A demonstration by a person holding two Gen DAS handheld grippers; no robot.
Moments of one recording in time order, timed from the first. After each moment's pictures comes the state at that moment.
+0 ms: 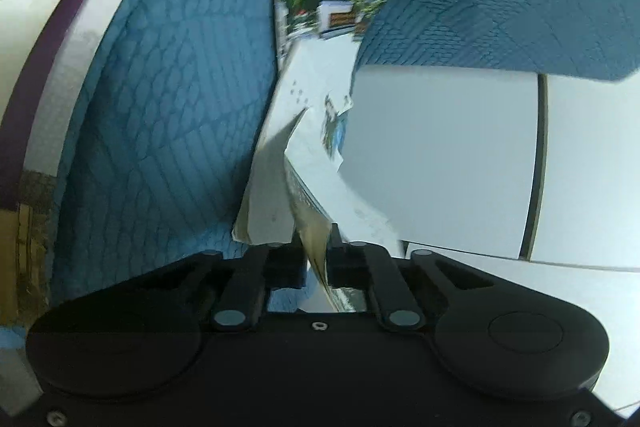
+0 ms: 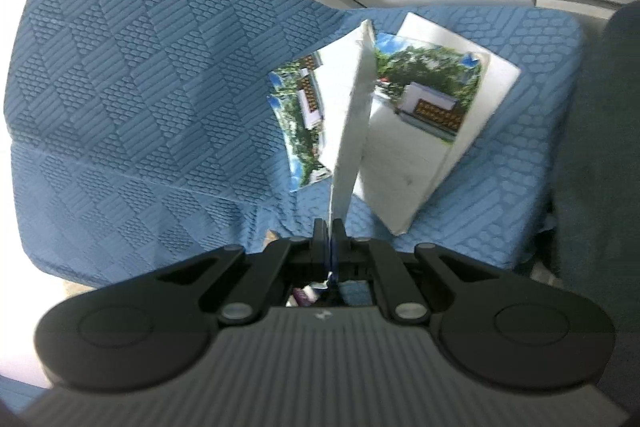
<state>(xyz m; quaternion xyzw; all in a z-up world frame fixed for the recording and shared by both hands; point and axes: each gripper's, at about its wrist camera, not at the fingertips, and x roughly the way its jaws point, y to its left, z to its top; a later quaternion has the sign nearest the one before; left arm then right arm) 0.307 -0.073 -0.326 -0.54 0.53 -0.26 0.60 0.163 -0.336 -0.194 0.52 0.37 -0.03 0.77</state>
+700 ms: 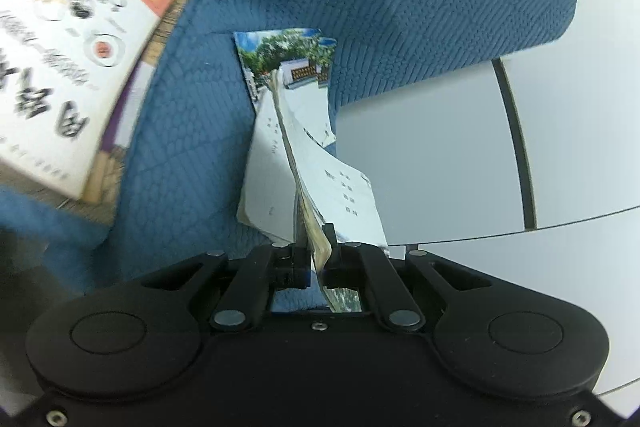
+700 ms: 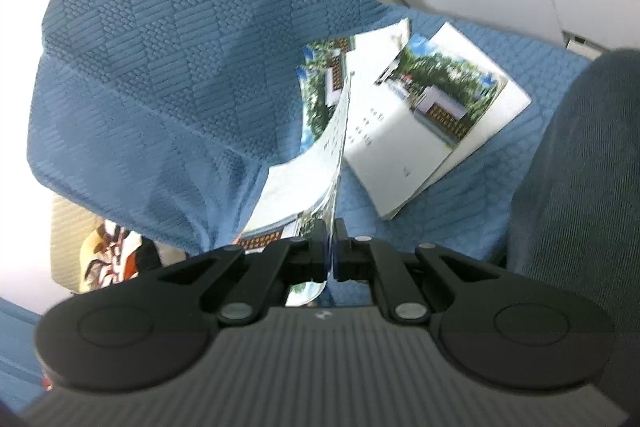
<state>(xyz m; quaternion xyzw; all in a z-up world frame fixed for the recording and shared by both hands) 0.211 -0.037 -0.216 -0.48 0.46 -0.20 0.72 0.143 -0.336 -0.179 0.43 0.39 0.05 0.81</state>
